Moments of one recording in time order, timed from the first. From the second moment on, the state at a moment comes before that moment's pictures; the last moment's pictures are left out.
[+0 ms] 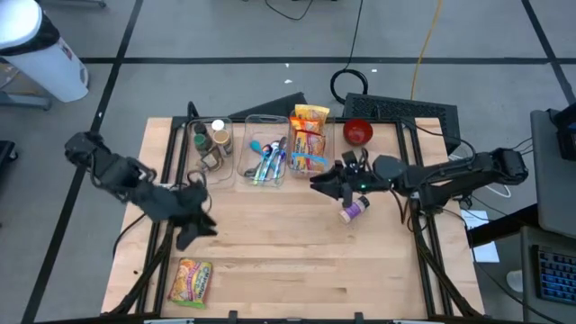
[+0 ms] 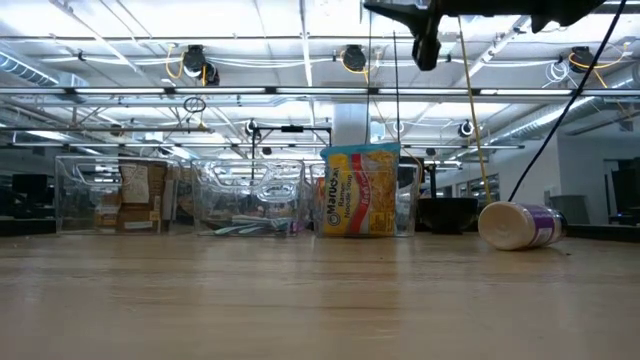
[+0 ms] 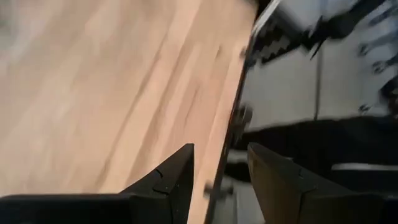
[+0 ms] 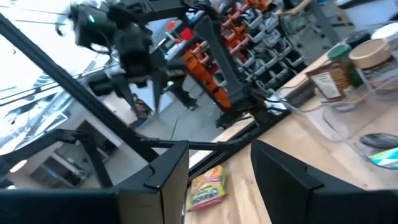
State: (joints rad) left arm -0.57 1.10 1.38 -1.00 -0.14 -1.00; right arm 0.04 1.17 0.69 0.54 0.00 0.74
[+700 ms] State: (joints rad) left arm -0.92 1.48 1.38 -1.14 -0.03 -1.49; right arm 0.10 1.24 0.68 0.54 0.00 0.72
